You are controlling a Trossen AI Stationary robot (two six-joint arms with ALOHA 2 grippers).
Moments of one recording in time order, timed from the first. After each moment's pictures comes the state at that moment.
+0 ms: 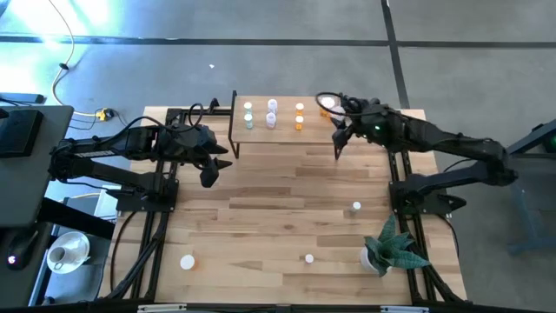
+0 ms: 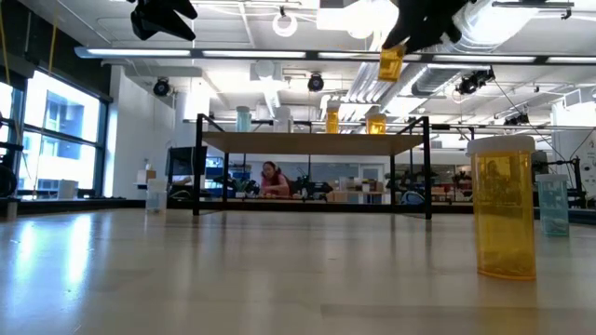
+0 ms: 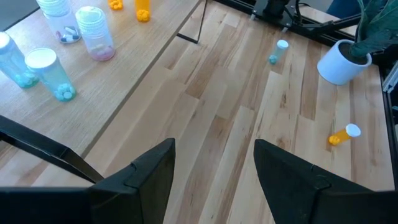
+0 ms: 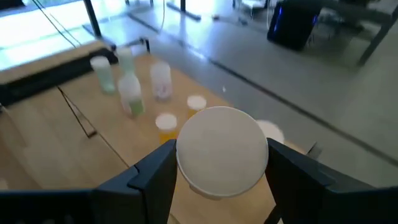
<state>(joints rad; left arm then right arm) 0.19 0.94 1.07 -0.80 -0.14 -0.32 -0.25 1.08 1.11 -0.54 0.51 0.23</state>
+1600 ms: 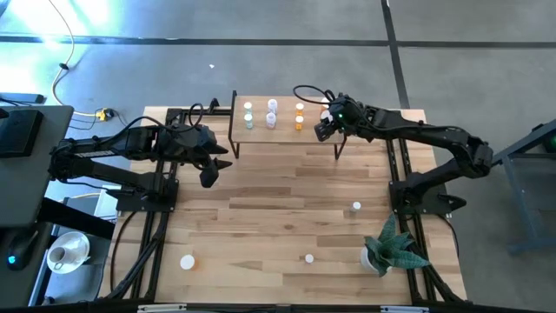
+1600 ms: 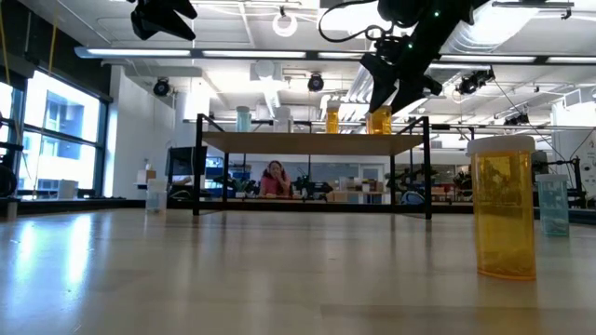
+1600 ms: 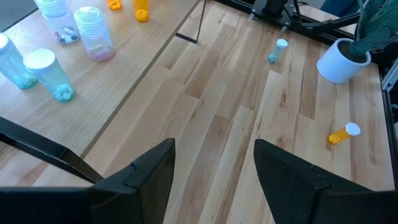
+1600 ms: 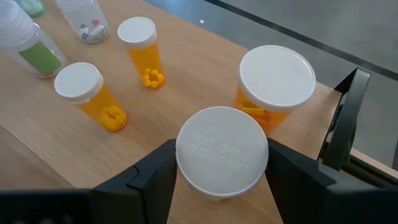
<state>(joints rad) 0.19 0.94 1.07 -0.80 -0.14 -0.31 -0.45 1.36 1.11 -0.55 0.38 0.38</state>
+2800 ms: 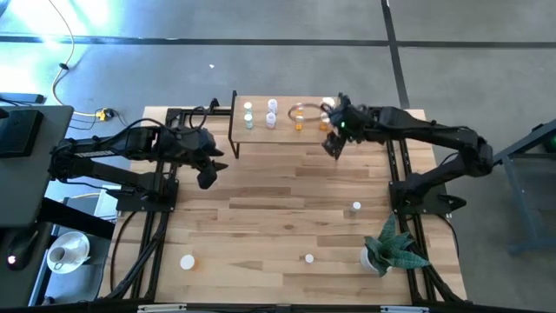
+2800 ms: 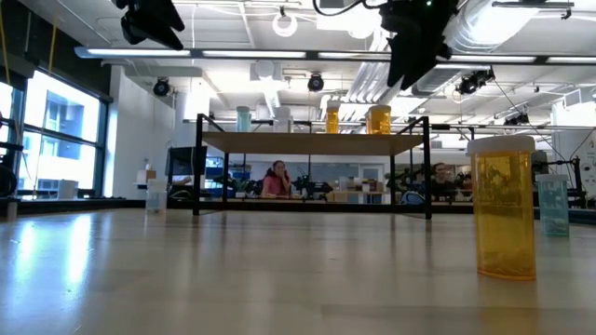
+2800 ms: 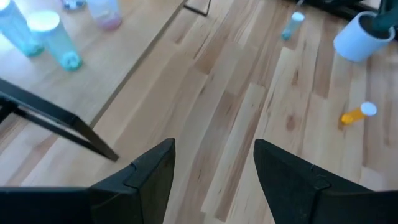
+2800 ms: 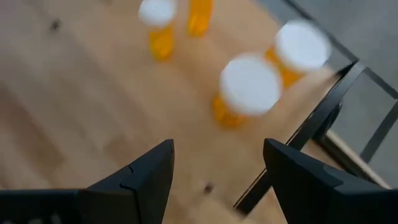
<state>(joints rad) 0.18 0.94 1.07 -0.90 -0.14 -0.34 -0.28 1.35 1.34 -1.00 0.37 0.32</state>
